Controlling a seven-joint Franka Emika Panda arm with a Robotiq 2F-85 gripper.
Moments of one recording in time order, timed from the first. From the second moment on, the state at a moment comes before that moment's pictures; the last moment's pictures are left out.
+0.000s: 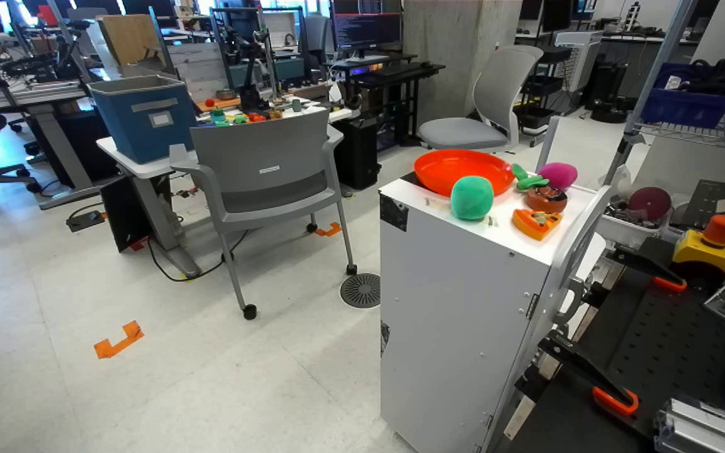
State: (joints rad) arm 0.12 -0.11 0.12 -2.07 -0.12 1.77 -0.07
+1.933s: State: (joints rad) arm 0.08 -0.15 0.09 -2.26 -0.16 2.20 -0.04
